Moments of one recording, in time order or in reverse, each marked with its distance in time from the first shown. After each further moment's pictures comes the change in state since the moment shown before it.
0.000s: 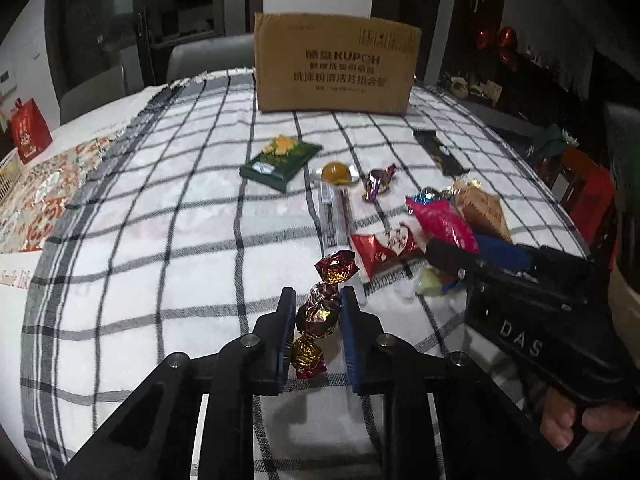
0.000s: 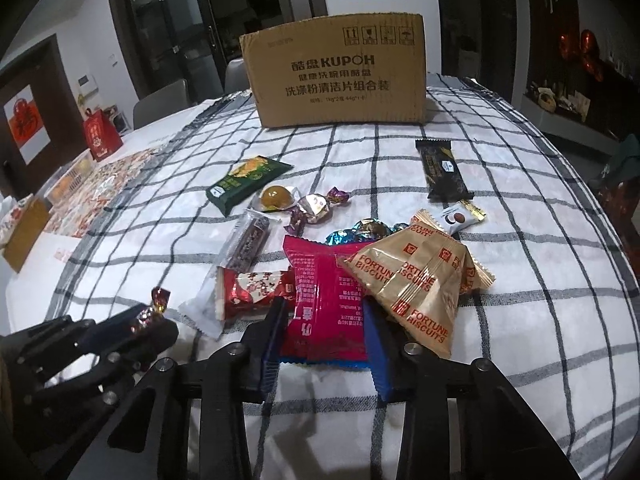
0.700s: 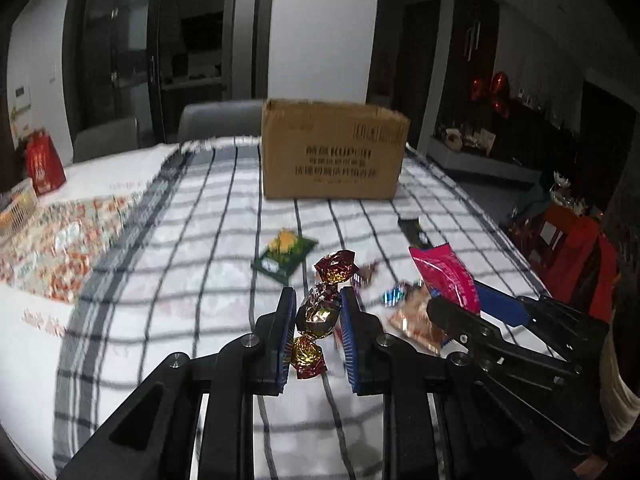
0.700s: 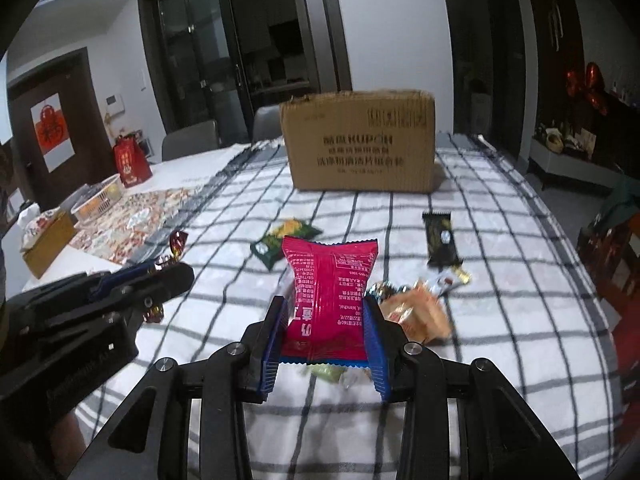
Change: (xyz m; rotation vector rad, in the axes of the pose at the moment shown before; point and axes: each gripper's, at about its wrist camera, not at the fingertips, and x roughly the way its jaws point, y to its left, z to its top) left arm -0.066 -0.005 0.048 -0.010 -0.204 -0.003; right arm -0.068 0.013 0.026 -0.055 -0.171 0.033
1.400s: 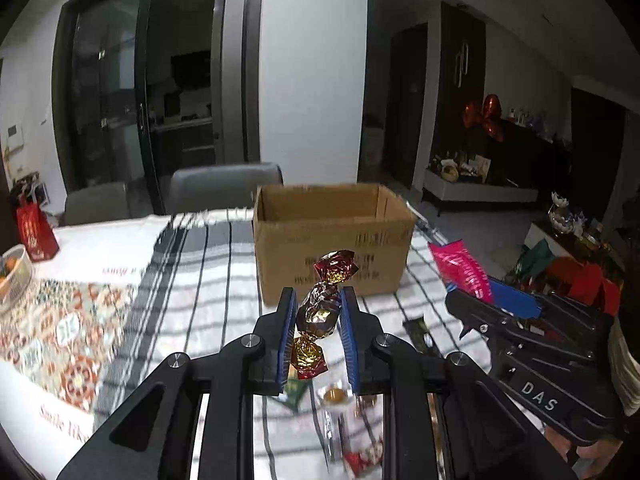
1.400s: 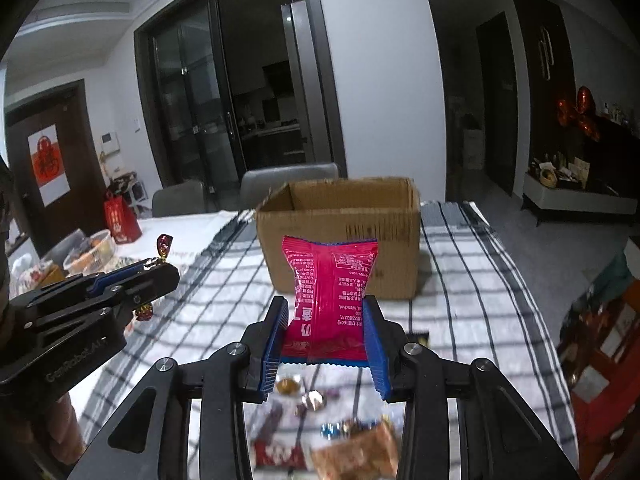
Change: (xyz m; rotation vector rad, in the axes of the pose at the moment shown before) left arm 0.022 0.006 0.125 0.053 -0.115 -0.005; right arm 0.013 -0.028 0.119 0.010 -0.134 -0.007
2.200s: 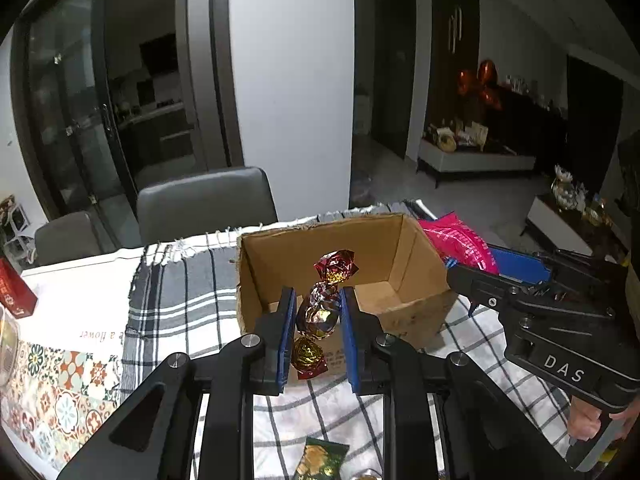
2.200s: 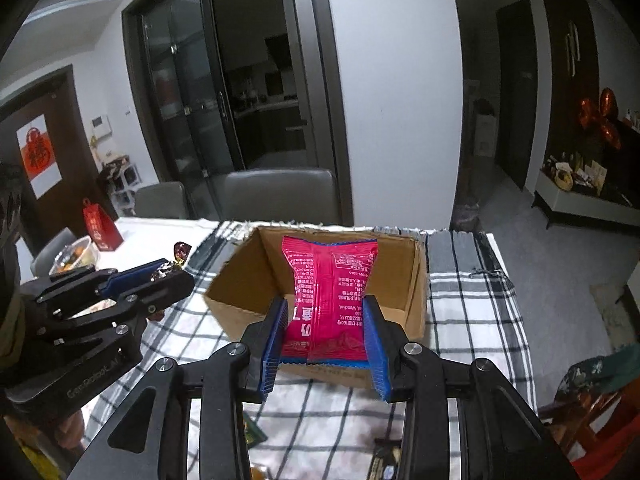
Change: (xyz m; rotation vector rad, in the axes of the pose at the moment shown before) left arm 0.138 0.013 0.108 0.075 0.153 -0.039; right arm 0.121 -0.041 0.116 -0.023 0.150 0.006
